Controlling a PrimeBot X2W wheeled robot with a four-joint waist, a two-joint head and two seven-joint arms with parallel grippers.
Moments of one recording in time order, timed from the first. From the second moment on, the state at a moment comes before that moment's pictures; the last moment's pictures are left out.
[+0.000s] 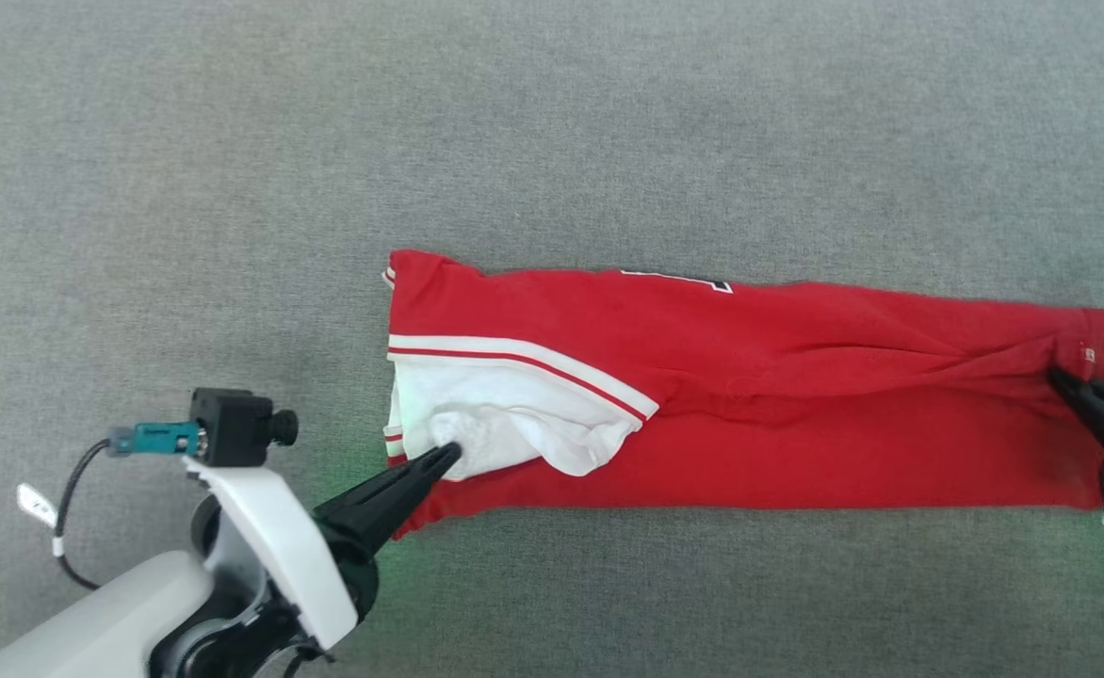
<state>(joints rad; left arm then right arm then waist) -0.54 0.80 -1.04 0.00 -1.45 -0.13 -0.07 -0.20 -0.63 0.05 0.02 0.68 0.13 0.57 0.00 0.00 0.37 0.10</state>
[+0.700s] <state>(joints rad) -0.46 0.69 -0.92 0.12 -1.36 -0.13 -0.26 -0.15 -0.62 -0.06 0.07 0.74 0.13 0.60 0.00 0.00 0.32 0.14</state>
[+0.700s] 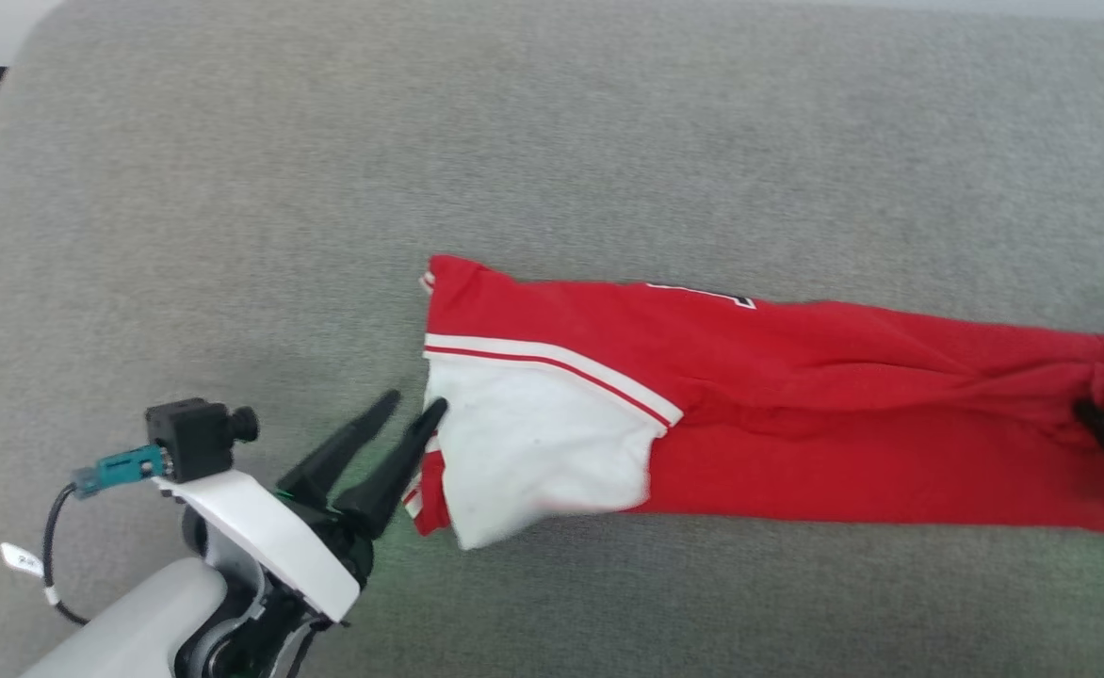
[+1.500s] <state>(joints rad) -0.18 0.29 -0.25 0.30 -0.57 -0.13 -0.26 -0.17 -0.58 -0.11 0.23 0.77 0.13 0.73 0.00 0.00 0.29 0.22</state>
